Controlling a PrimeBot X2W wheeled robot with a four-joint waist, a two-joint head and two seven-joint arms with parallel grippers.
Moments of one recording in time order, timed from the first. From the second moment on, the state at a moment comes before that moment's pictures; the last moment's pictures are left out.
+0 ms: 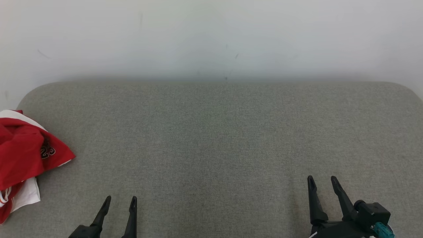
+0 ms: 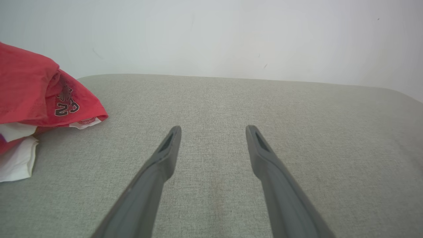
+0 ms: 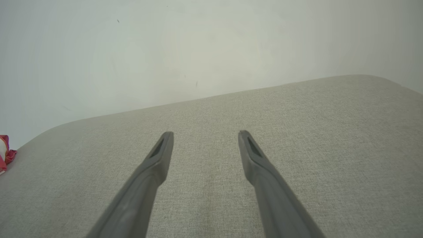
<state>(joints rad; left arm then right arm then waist) -0.02 0.12 -0.08 0.28 -0.21 -0.13 -0.24 -0.04 -0.06 -0.01 0.28 0.23 0.13 -0.24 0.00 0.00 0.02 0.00</state>
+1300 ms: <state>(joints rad) 0.00 0.09 -0.05 0.28 -0.11 -0.13 -0.26 -0.03 -0.07 0.05 0.27 0.15 0.13 -0.26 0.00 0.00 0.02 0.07</state>
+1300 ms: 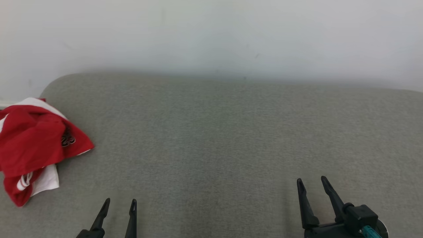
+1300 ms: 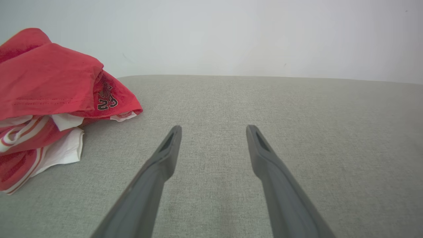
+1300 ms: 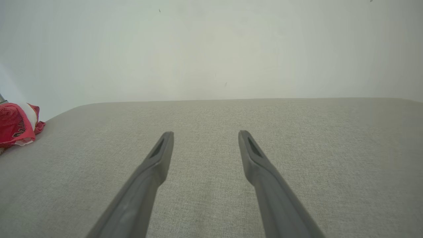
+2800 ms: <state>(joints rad) -0.45 0.35 0.00 0.44 -0.28 -0.13 -0.26 -0.20 -0.19 0.20 0.25 0.16 0.13 -0.26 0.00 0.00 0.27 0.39</state>
